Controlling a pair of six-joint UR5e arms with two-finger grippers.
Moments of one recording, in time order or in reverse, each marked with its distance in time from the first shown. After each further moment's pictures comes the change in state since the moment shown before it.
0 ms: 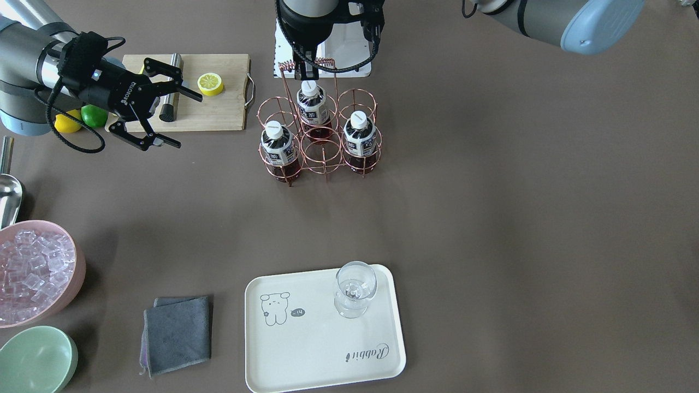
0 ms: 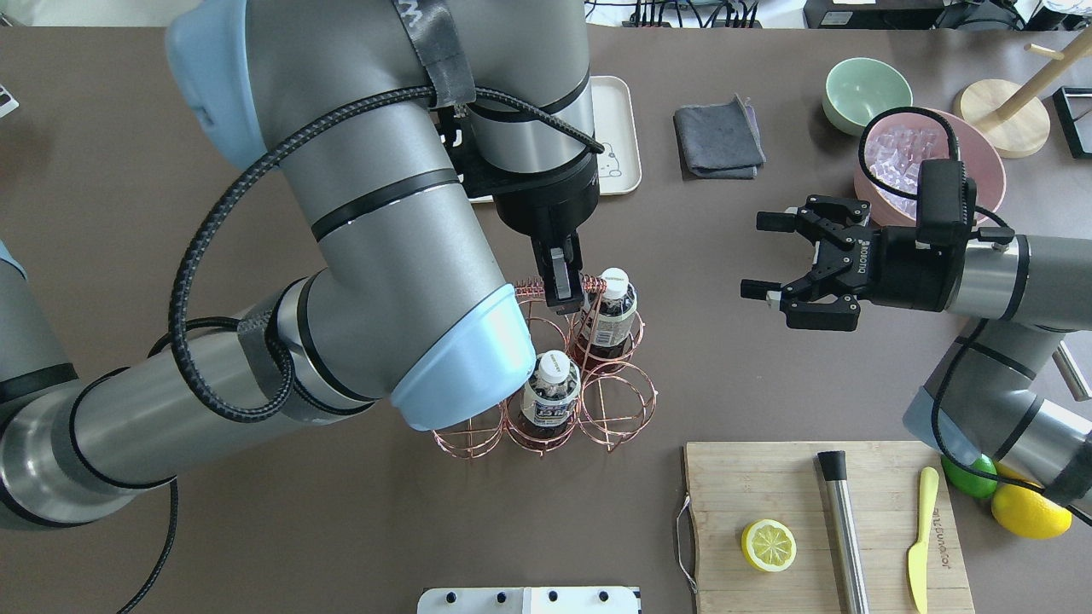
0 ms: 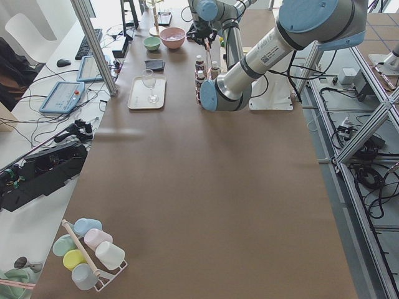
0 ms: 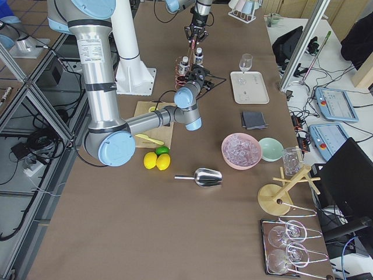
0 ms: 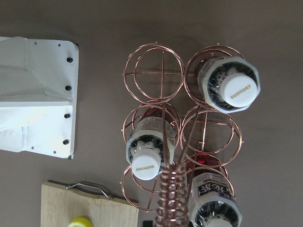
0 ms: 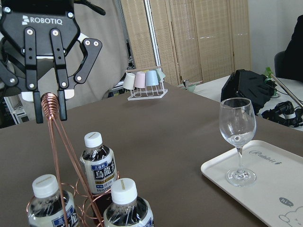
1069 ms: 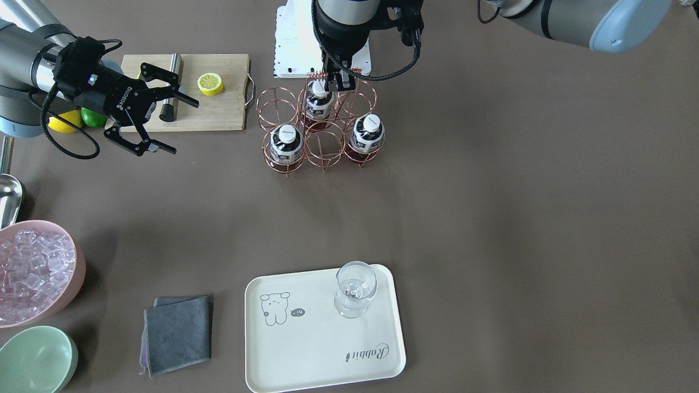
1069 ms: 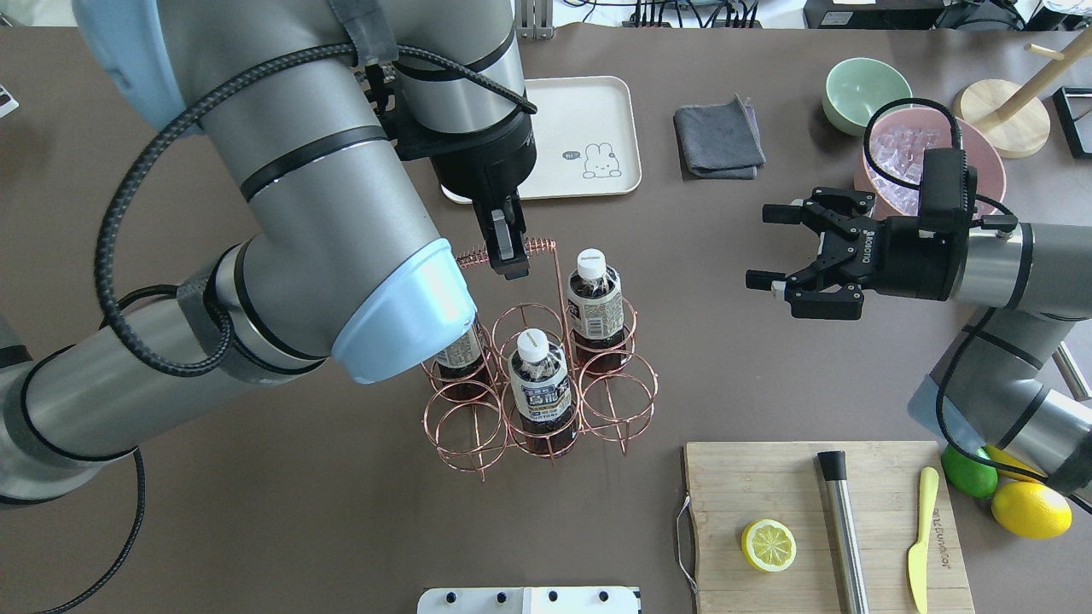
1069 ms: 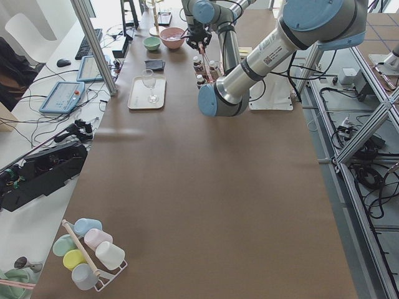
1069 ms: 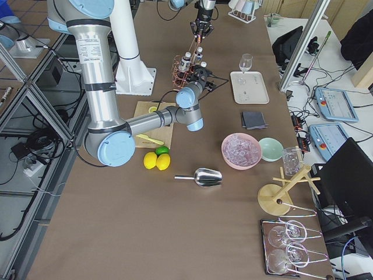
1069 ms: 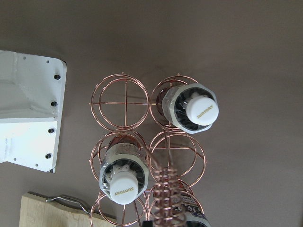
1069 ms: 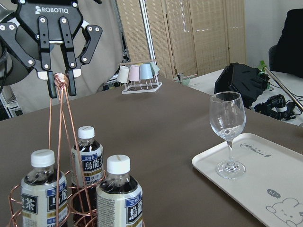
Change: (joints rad) left arm -0.067 0.057 -0.043 0.030 -0.002 0.004; right arm 0.026 0.006 -0.009 -0.027 0.025 -0.001
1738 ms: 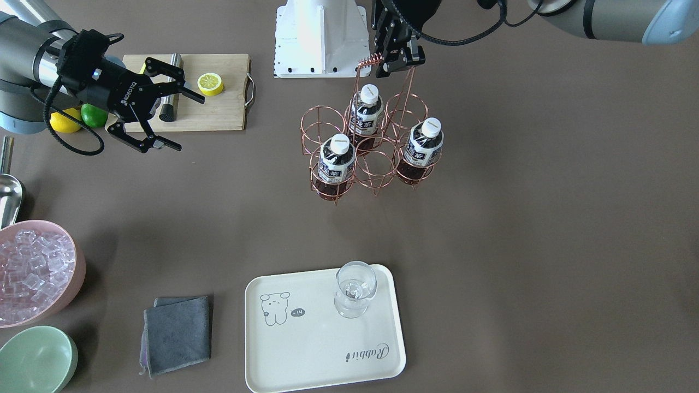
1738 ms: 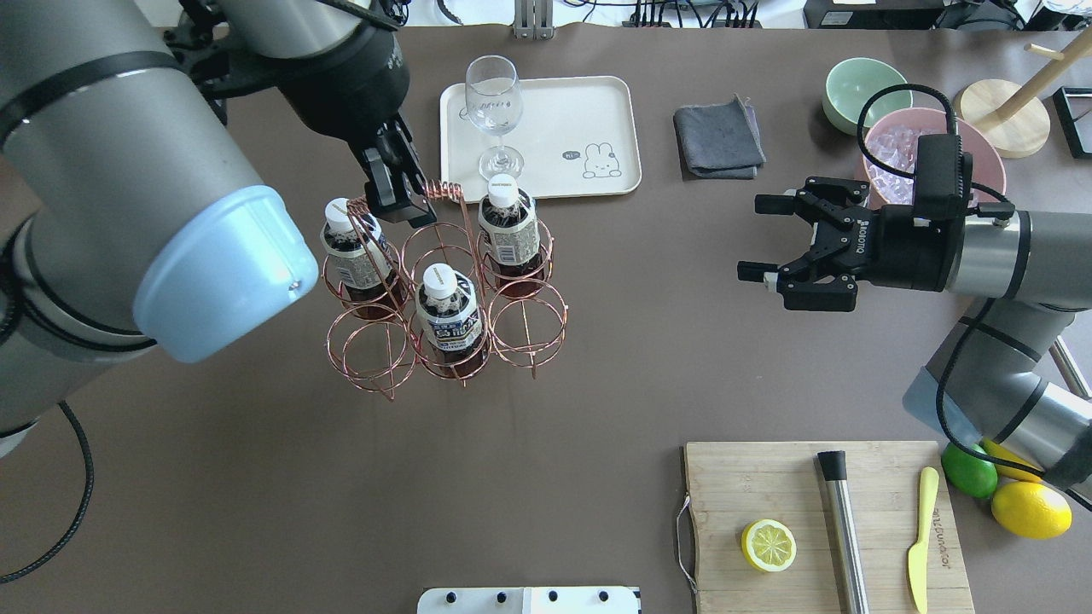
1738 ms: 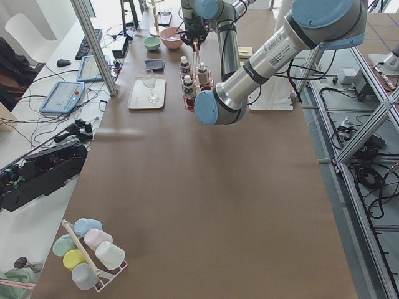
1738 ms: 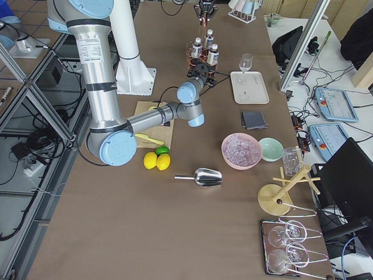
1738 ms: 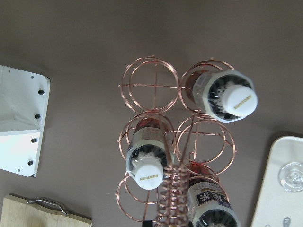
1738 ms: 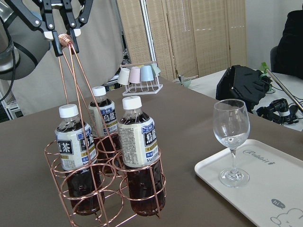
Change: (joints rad) left arm -0.122 0.079 -0.191 0.092 -0.005 0.003; right arm 0.008 0.016 0.033 -0.049 0.010 0.001
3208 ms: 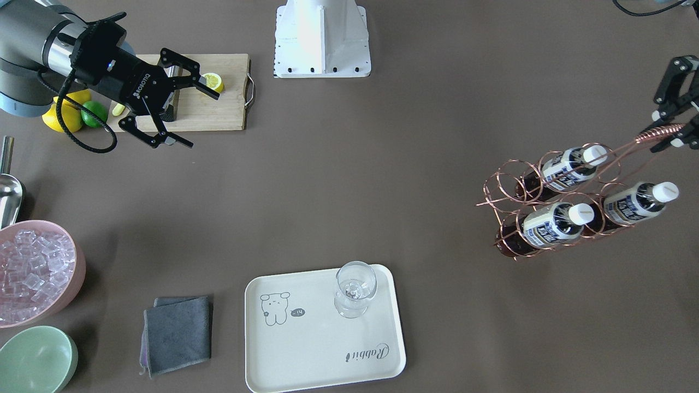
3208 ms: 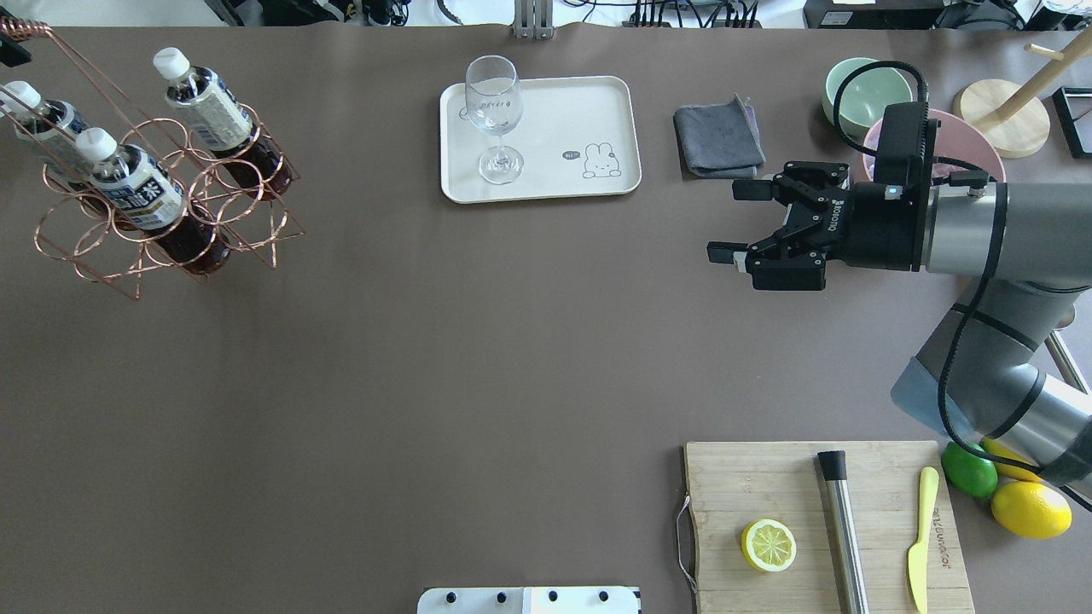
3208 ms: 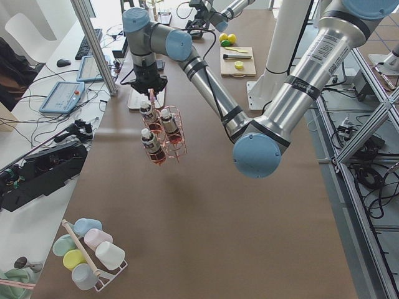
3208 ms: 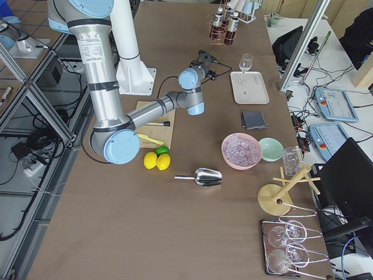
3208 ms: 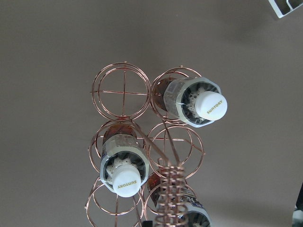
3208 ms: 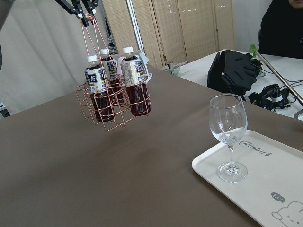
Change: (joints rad) left arm -0.522 0.421 0.030 -0.088 -0.143 0.581; right arm 0.003 0.031 0.097 -0.221 0.009 0.029
